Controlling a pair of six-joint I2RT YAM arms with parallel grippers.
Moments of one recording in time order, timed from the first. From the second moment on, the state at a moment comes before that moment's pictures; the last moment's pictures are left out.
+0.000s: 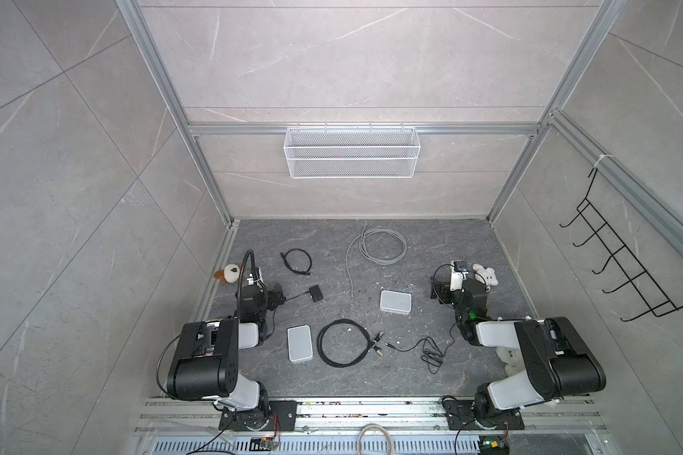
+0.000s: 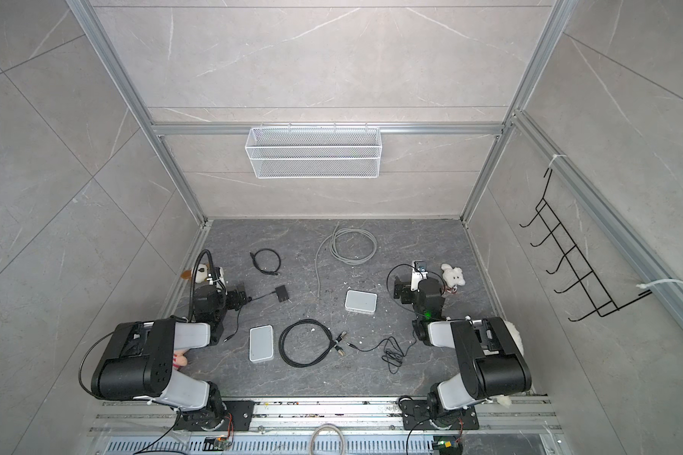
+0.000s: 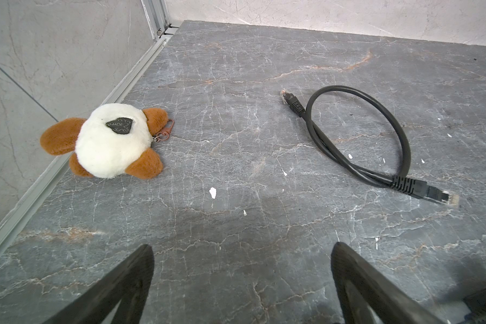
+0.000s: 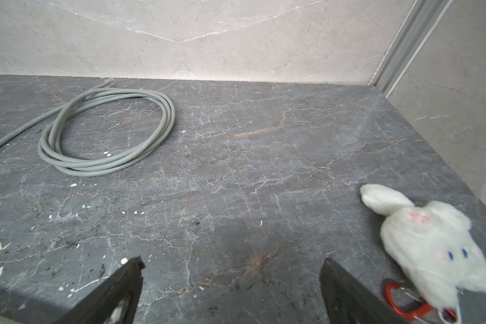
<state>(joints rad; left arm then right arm) 0.06 1.51 0.36 0.69 -0.06 -0.02 0.11 1.51 0.38 0.77 0.07 0.00</state>
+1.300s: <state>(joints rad) -0.84 1.85 1.15 -0.24 -0.09 -0.50 0.30 1.55 0.77 -0.23 -0.22 0.56</state>
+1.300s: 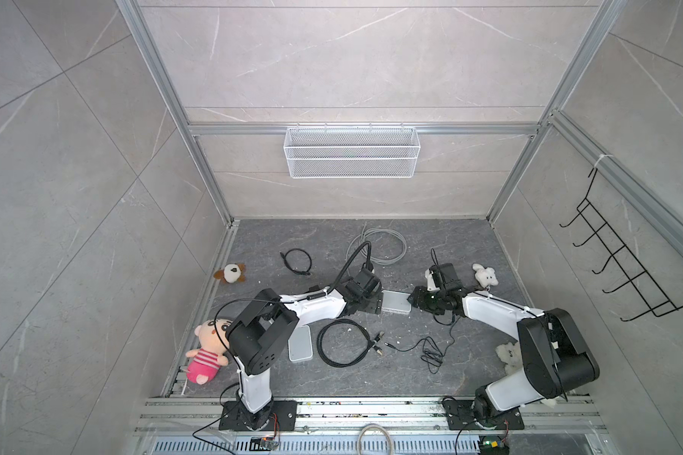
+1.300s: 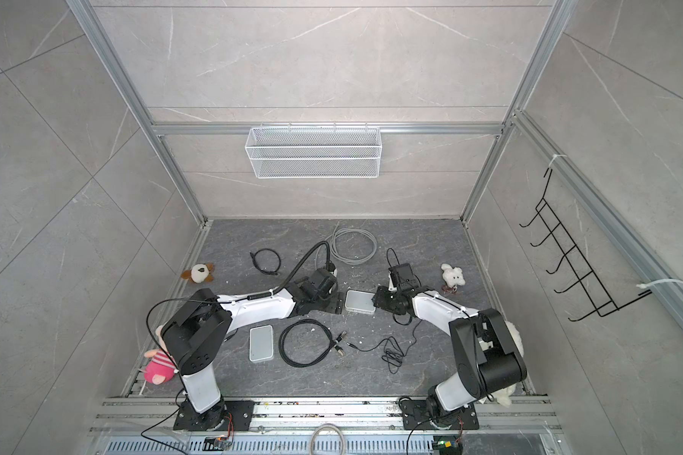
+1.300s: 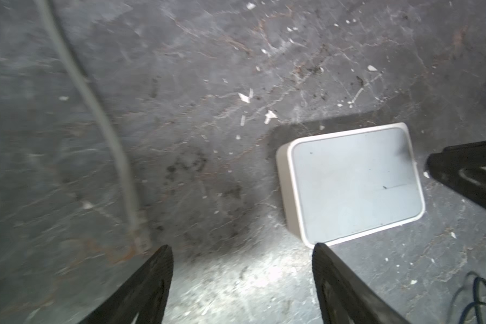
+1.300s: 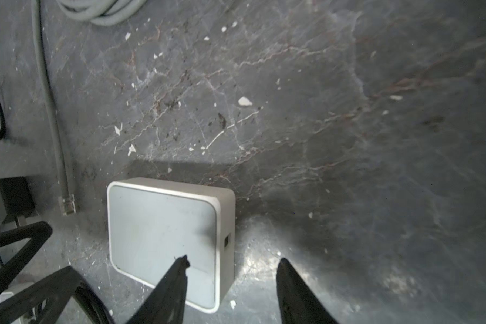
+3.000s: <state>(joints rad) -0.75 2.06 1.42 -0.31 0.21 -0.33 0.53 1.33 0.81 -0.65 -0.22 0.27</state>
